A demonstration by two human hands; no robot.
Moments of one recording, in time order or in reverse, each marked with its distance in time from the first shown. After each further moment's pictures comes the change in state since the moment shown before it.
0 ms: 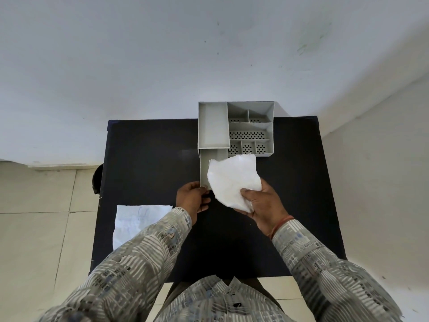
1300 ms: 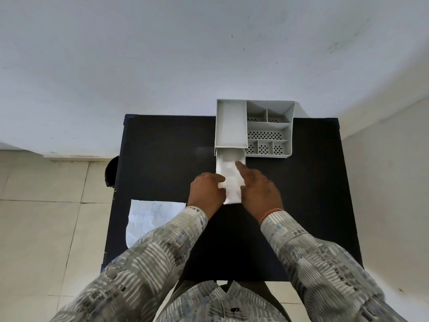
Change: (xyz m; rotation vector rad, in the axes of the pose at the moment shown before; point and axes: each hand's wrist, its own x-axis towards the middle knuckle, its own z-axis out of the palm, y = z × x) left_hand -0.045 0.043 -0.011 1.088 0.093 0.654; right_hand 0.031 0.007 0.045 -1.489 0.081 -0.594
